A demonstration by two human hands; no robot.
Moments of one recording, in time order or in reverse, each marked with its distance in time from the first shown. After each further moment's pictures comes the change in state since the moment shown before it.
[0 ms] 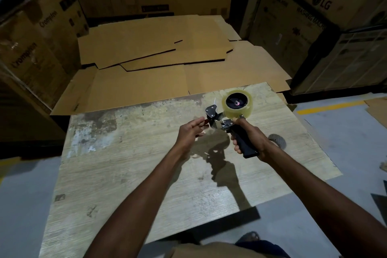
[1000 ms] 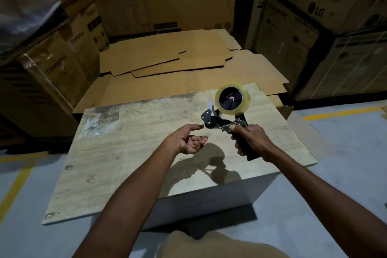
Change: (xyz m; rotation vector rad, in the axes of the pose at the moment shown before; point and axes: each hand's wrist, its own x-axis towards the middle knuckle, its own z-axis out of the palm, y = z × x) left_hand -0.094 0.011 0.095 -0.247 -0.052 -0.770; right_hand -0.122 0.044 -0.096 -0.231 0.023 -0.331
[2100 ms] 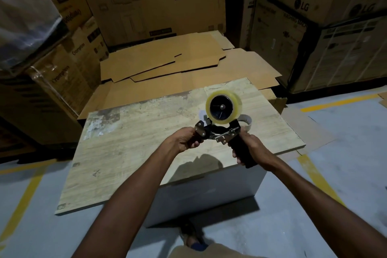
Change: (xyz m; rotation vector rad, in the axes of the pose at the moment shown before) left_hand -0.033 -0.058 0.037 0.334 0.087 0.376; right_hand -0.091 0.040 -0.012 0.073 -0.144 0.013
